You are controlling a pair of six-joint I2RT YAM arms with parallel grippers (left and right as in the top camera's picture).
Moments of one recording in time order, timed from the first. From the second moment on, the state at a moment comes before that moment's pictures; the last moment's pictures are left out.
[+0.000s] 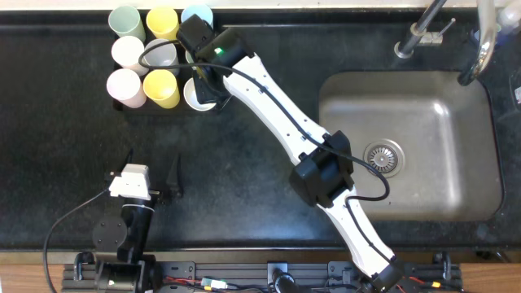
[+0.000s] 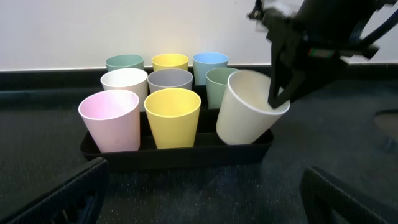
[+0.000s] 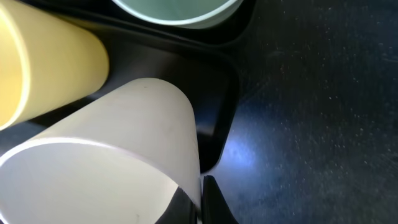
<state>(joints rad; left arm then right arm) -0.04 0.02 0.01 -0.07 0.10 -0.02 0.72 2.48 2.55 -1.37 -0.03 0.51</state>
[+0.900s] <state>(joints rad) -0.04 0.02 0.01 -0.07 0.10 -0.02 0.69 2.49 2.54 -1.31 -0.02 0.52</state>
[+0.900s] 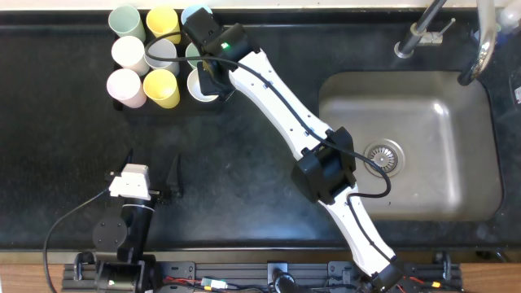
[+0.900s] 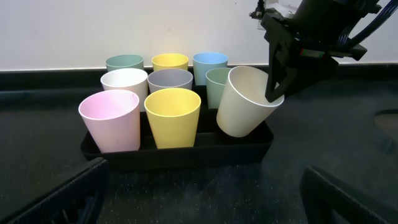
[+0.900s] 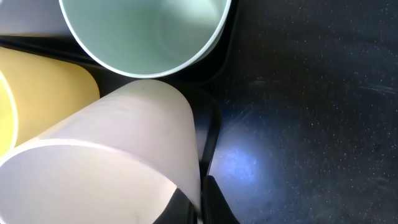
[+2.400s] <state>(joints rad) -0.04 0.02 0.01 -0.07 0.10 -0.02 0.37 1.88 2.42 -1.45 0.03 0.11</state>
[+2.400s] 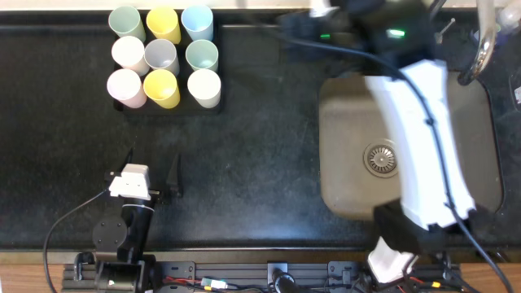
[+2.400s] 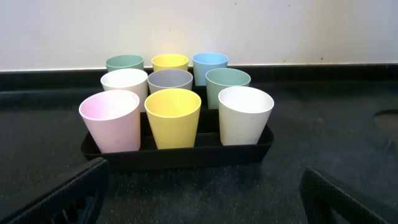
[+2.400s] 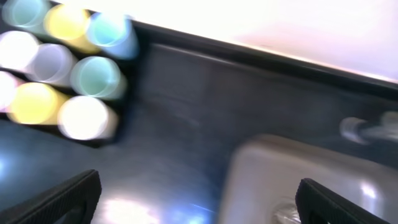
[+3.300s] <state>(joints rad) -0.04 0.02 0.01 -0.07 0.10 -0.02 0.23 0.44 0.59 -0.54 0.04 -0.01</state>
